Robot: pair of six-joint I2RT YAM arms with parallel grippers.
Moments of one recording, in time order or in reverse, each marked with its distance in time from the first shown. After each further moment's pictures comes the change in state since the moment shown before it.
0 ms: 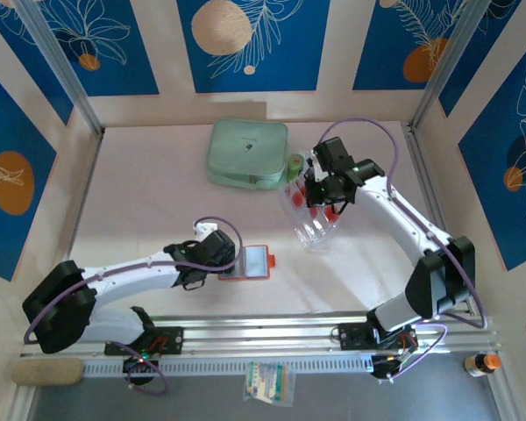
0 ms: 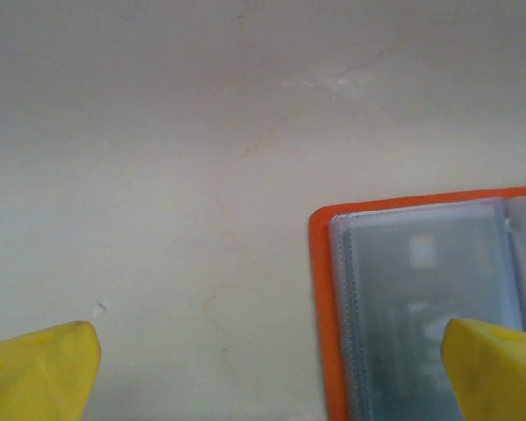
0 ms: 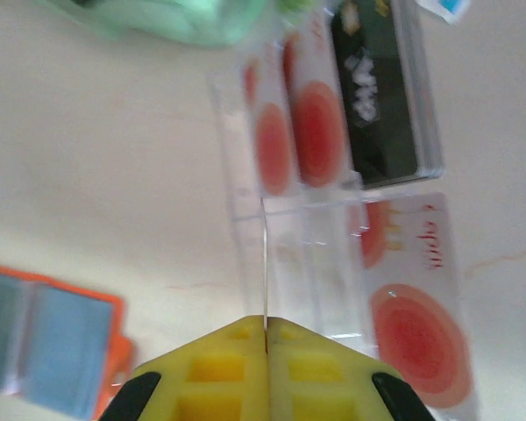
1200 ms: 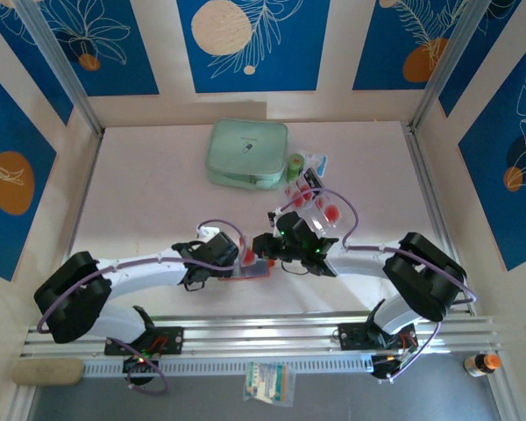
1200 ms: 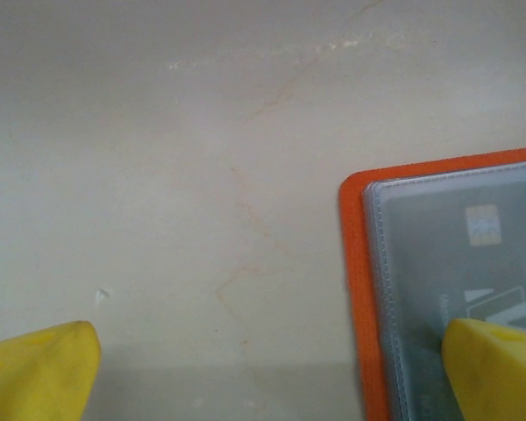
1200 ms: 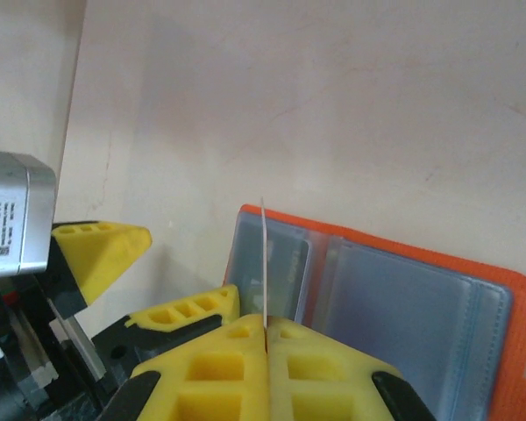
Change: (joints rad) left arm 0.001 0.089 0.001 -0.027 0.001 0.008; right arm 0.415 0.047 -0.701 1.171 -0.132 0.658
